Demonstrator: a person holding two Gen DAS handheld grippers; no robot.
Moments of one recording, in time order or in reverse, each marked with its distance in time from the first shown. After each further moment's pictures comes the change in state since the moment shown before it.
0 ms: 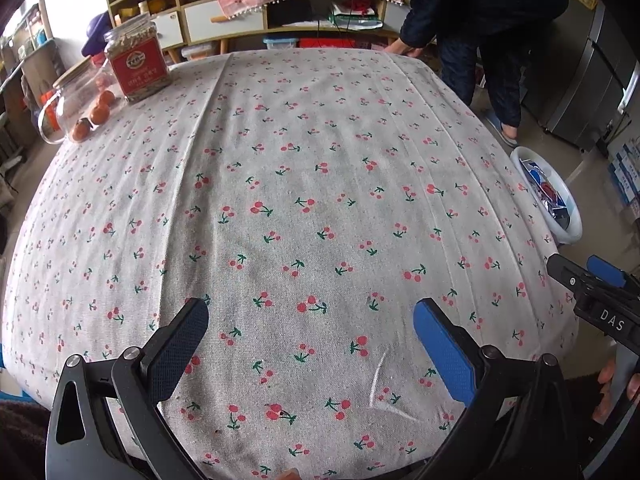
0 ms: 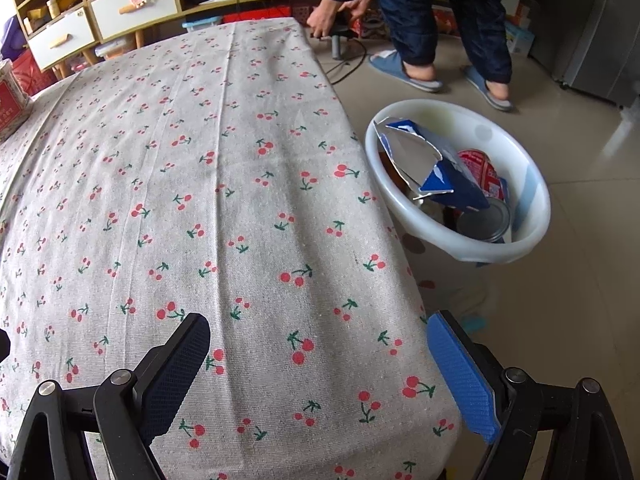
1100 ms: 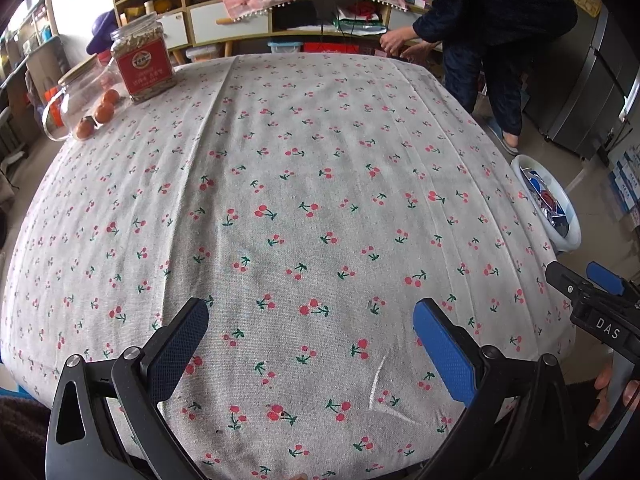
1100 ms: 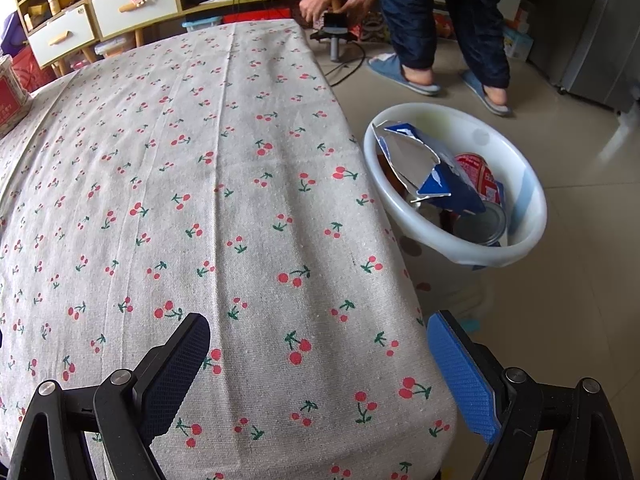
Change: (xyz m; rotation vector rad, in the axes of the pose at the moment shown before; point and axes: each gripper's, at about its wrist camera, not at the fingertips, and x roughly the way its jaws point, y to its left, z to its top) left arm -0.003 0.004 0.001 -0.022 -0.015 -0.001; right arm -0.002 0.000 -0.001 -0.012 -0.008 -0.012
